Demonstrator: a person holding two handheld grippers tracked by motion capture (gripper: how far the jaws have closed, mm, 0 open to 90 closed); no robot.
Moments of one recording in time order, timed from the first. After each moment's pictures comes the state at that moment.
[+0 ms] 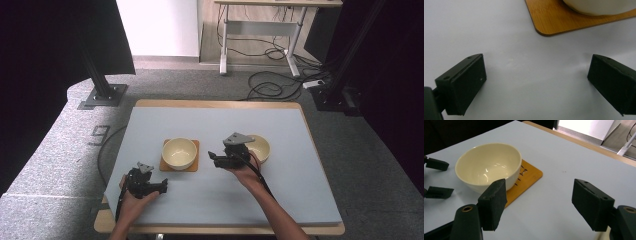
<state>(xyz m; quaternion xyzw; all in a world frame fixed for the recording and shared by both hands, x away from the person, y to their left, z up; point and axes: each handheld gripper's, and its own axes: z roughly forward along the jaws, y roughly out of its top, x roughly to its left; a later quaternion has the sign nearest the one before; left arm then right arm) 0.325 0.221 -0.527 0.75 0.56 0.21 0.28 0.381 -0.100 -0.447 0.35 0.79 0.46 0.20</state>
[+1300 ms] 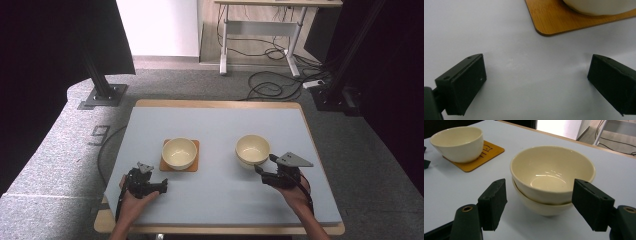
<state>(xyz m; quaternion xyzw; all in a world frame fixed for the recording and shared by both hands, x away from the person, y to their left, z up) 0.325 0.220 -0.527 0.75 0.56 0.21 0.28 0.323 -0.237 -0.465 0.39 0.75 0.47 0.25</state>
